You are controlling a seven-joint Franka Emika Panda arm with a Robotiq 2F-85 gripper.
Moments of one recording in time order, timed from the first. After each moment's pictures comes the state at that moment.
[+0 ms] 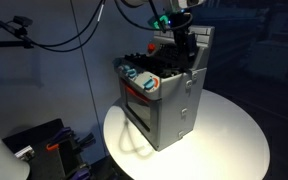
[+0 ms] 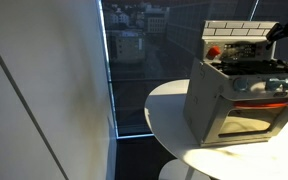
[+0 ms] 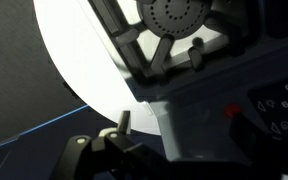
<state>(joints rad) -0.10 0.14 -0.09 -1.95 -0.09 2.39 0.45</state>
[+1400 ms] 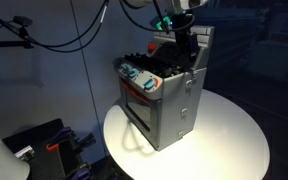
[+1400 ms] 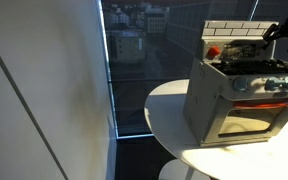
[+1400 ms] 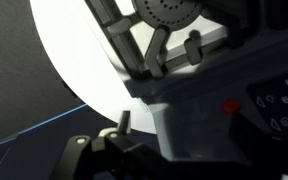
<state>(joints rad) -0.10 0.17 -0.10 -1.92 -0.09 2.39 0.45</state>
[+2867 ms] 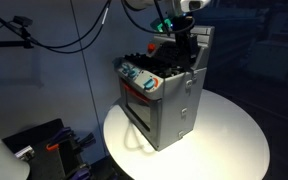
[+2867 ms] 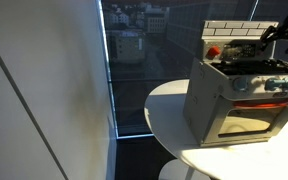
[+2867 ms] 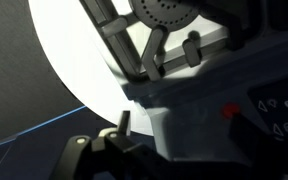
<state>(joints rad) -0.09 0.19 -0.10 -1.90 -0.09 2.38 0.45</state>
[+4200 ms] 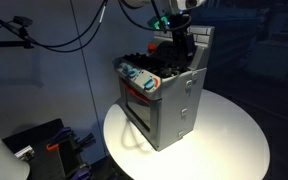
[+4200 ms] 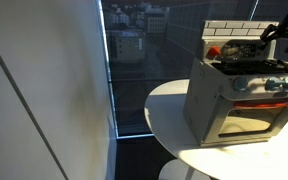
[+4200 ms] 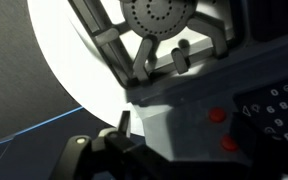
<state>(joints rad) -0.07 0.17 -0.11 -1.91 -0.09 2.37 0.45</state>
